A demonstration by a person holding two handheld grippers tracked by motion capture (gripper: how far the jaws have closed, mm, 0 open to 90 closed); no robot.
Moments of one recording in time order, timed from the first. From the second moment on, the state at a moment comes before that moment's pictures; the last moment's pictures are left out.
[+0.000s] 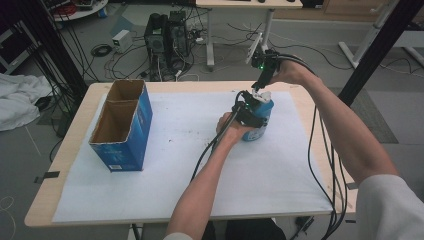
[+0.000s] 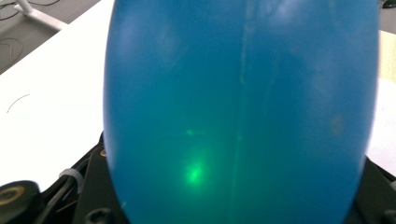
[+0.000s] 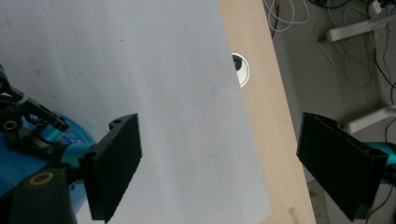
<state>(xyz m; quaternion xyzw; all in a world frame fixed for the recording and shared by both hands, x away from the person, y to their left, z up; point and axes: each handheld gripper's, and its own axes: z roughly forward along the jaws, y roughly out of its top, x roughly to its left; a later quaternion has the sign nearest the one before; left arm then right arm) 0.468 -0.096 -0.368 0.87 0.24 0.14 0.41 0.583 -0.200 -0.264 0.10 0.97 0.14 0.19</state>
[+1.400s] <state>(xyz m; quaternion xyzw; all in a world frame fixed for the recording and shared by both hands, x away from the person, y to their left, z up) 0.381 0.018 -0.330 0.89 0.08 0.06 0.45 0.569 -0.190 -0.255 0.08 0.97 0.14 0.19</state>
